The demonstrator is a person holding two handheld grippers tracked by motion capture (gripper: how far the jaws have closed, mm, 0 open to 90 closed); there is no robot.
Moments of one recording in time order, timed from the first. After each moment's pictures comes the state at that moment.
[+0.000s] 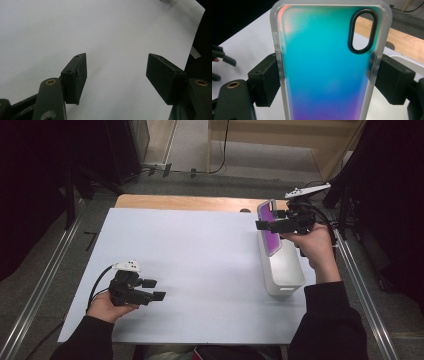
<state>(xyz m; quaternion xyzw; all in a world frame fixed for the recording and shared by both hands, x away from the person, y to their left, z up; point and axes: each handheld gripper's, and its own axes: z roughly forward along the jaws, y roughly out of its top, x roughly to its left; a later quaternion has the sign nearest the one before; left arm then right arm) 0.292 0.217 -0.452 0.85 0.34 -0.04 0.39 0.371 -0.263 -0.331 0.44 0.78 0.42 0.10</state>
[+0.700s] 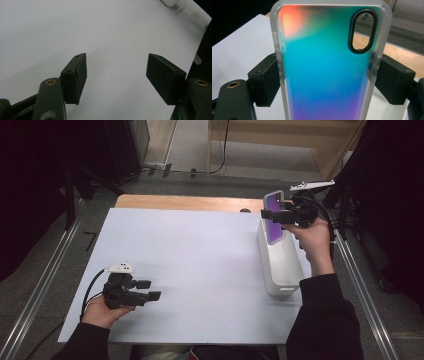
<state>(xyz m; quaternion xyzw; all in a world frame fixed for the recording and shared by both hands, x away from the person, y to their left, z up) 0.283 0.229 -0.452 0.84 0.38 -0.02 0.40 0.394 -0.275 -0.338 0.48 0.75 0.43 0.16</state>
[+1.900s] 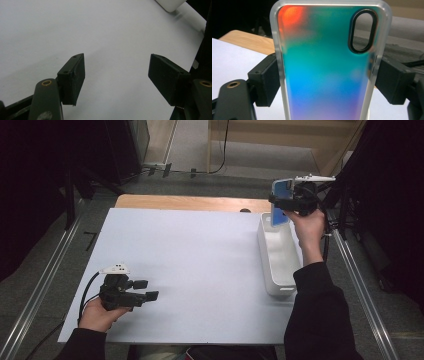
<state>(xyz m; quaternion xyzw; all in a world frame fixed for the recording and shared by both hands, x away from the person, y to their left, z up) 0.279 0.234 -0.453 0.83 0.38 -0.02 0.41 0.437 -0.293 -0.356 0.54 0.68 0.42 0.26</state>
